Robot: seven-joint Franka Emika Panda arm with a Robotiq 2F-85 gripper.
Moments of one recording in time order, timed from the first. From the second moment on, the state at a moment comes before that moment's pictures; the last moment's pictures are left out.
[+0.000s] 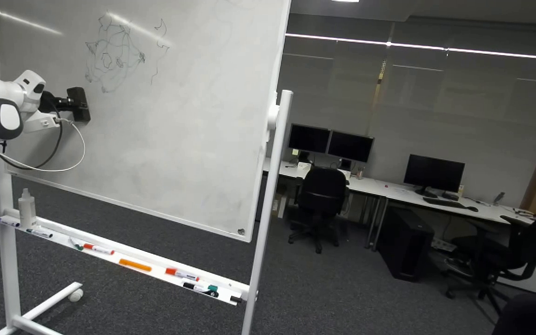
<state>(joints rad) -0.73 -0.59 0.94 -2.39 0.17 3.45 -0.02</state>
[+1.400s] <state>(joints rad) -0.76 -0.63 1.03 -2.39 0.15 3.45 -0.01</state>
